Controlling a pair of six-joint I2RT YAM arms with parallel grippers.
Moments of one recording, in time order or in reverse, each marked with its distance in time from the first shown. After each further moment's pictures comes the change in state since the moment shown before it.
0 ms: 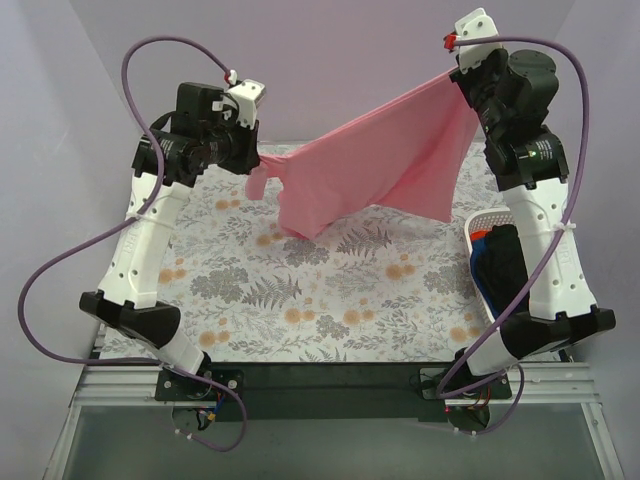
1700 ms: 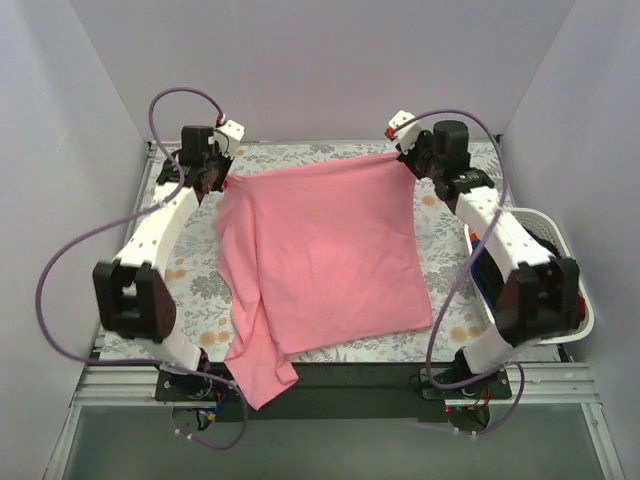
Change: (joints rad) left arm 0.194 -0.076 -0.677 0.618 -0.267 0.314; right arm 0.002 0.036 -0.630 0.243 -0.307 -0.025
